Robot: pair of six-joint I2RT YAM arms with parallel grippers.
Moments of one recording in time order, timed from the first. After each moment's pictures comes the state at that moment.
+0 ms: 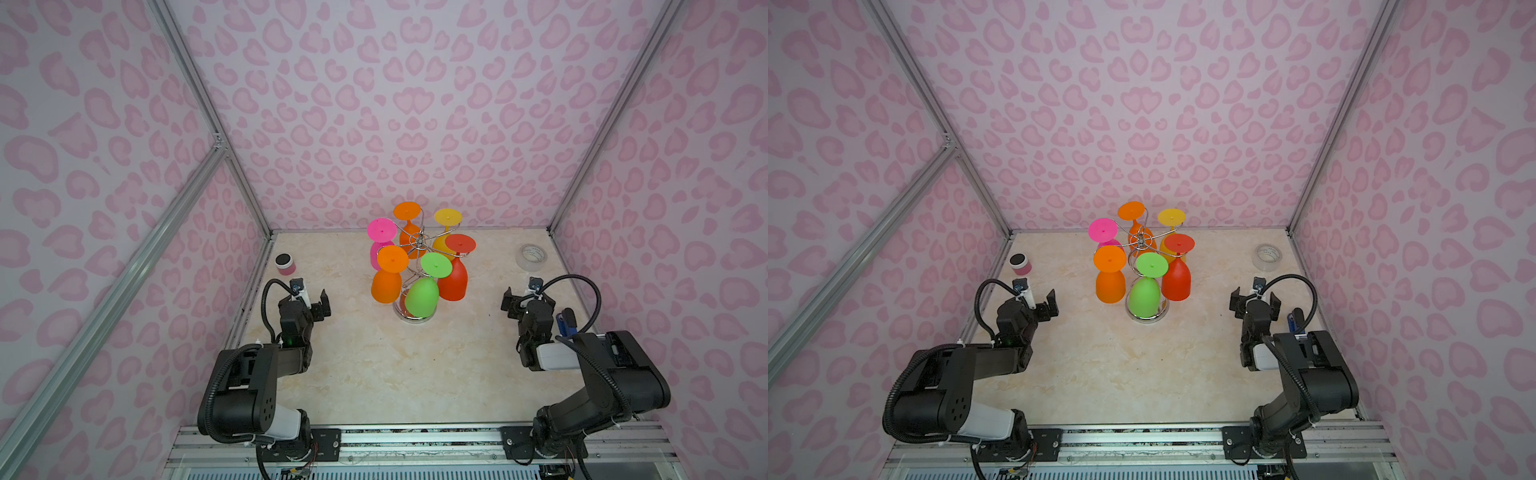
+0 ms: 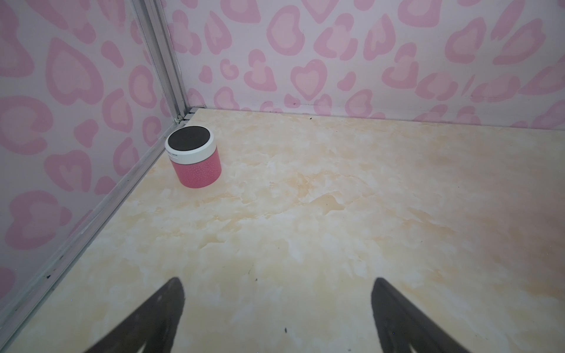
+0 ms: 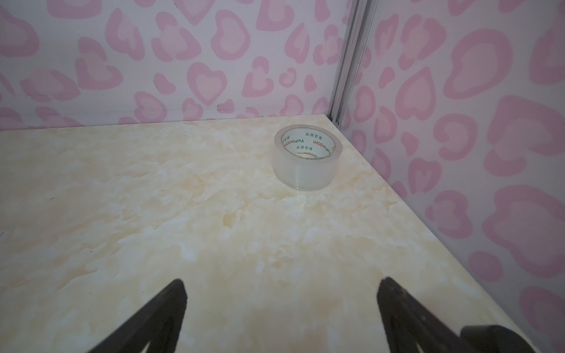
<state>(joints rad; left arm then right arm) 0.01 1.47 0.33 0.85 -0.07 -0.05 0.06 1.57 0.32 0.99 0.34 0.02</state>
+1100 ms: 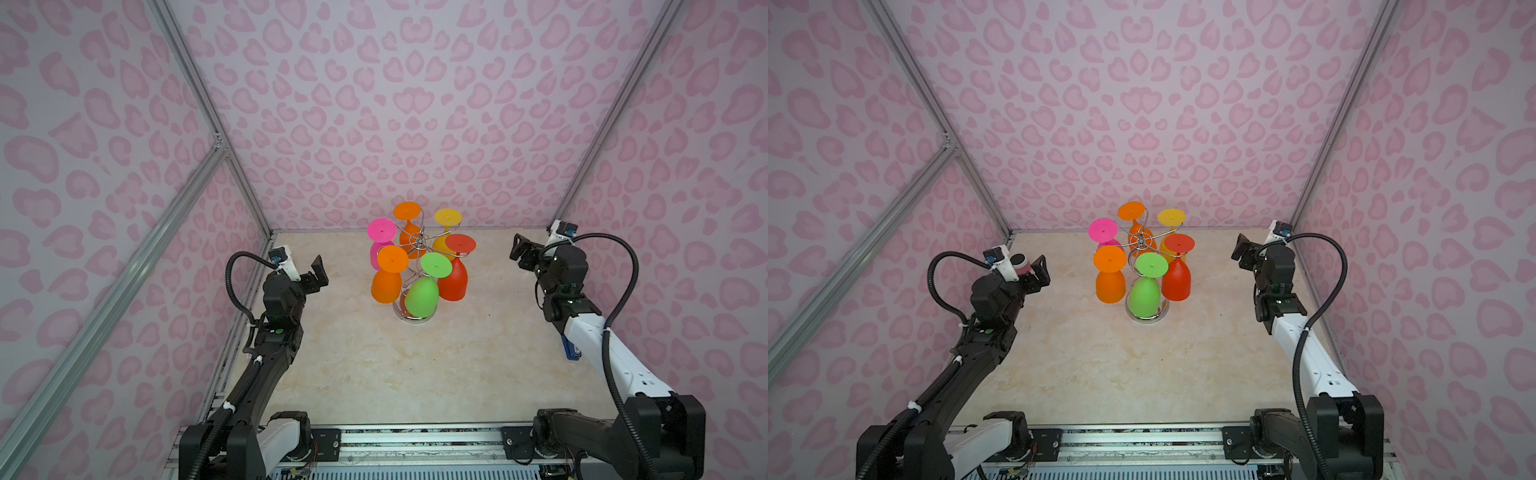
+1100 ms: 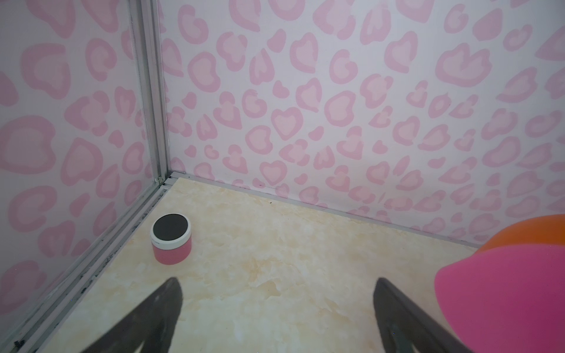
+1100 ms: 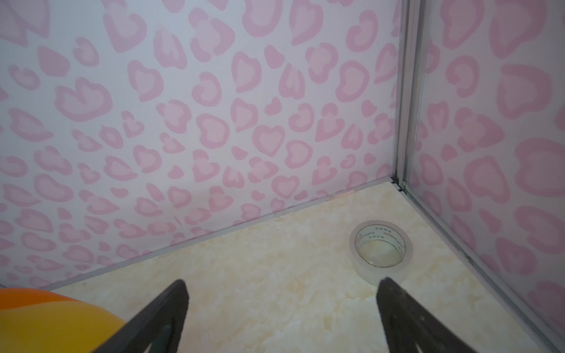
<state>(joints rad) -0.03 1.07 0.64 0.31 -0.03 -0.26 0.01 1.23 0.94 0.13 0.02 0.36</state>
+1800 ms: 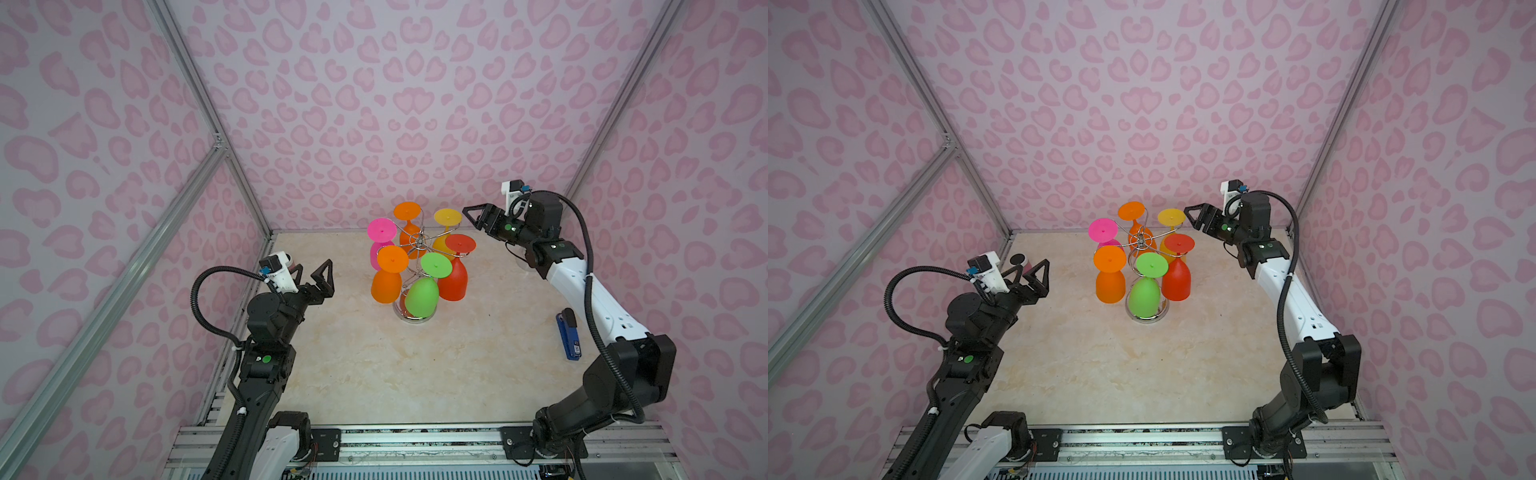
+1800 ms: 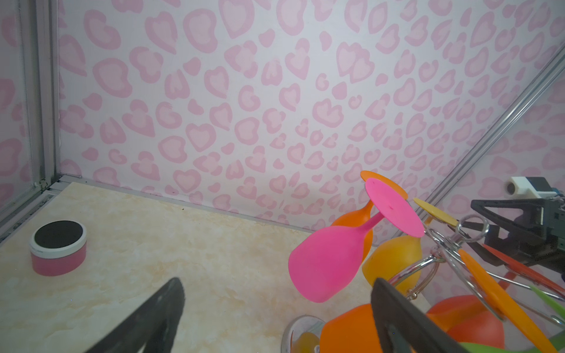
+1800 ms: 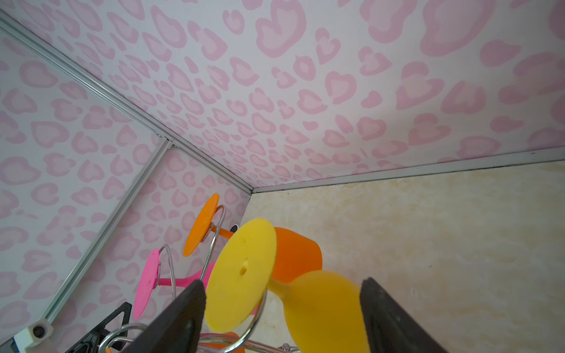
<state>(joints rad) -0.07 0.77 0.63 0.15 0.19 -0.44 0.16 1.60 1.49 -0.18 -0.55 0.64</state>
